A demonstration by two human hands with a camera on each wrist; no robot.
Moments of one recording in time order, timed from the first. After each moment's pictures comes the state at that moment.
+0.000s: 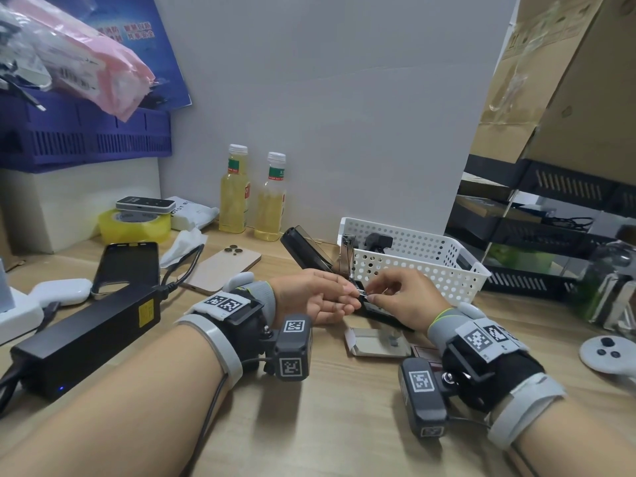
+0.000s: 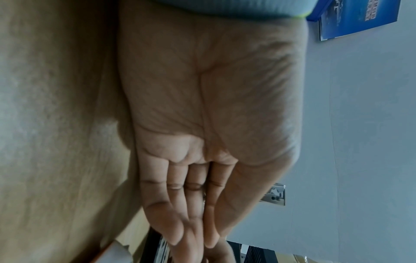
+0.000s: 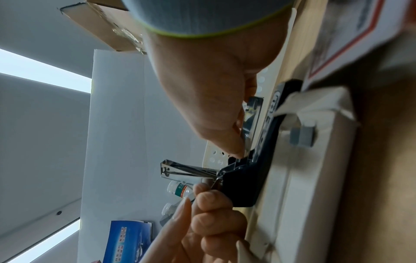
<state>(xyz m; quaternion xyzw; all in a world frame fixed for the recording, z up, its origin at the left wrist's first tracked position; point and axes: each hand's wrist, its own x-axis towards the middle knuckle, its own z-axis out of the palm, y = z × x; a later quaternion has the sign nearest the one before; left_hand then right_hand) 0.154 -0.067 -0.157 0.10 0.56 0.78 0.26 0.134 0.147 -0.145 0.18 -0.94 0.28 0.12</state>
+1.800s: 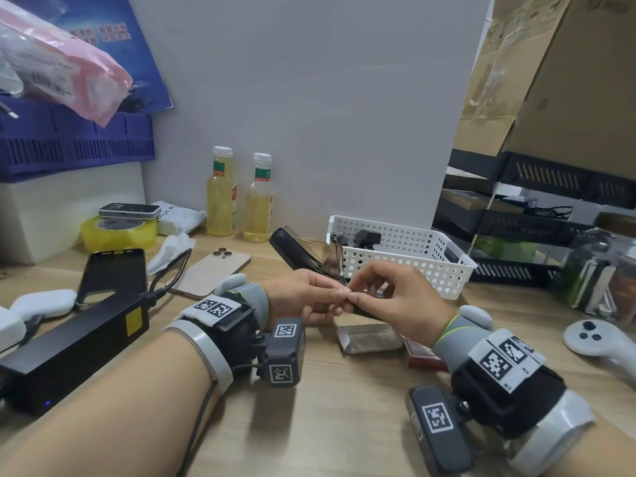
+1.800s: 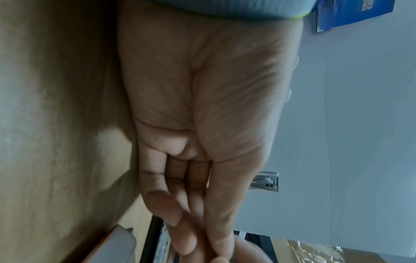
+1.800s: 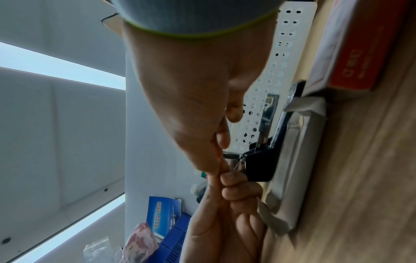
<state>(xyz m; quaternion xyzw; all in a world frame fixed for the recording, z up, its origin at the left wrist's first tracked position) 0.153 -0.065 -0.161 0.17 0.59 0.75 0.27 0.177 0.144 -0.134 0.32 -0.86 0.38 0.16</state>
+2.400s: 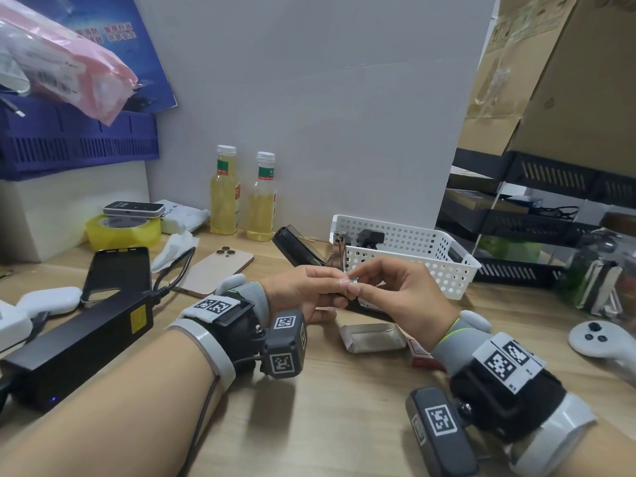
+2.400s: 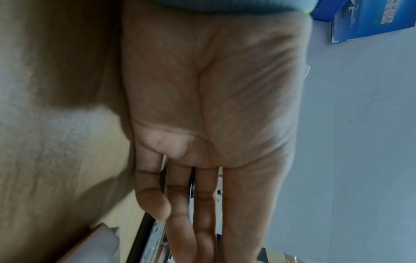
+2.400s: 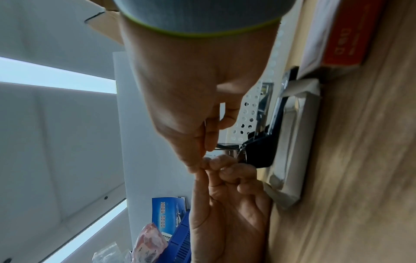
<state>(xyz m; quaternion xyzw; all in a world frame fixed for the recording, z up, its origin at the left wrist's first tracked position) 0.158 -0.068 -0.160 0.19 0.56 0.77 0.24 0.183 0.135 -0.136 0.31 -0.77 0.55 0.11</state>
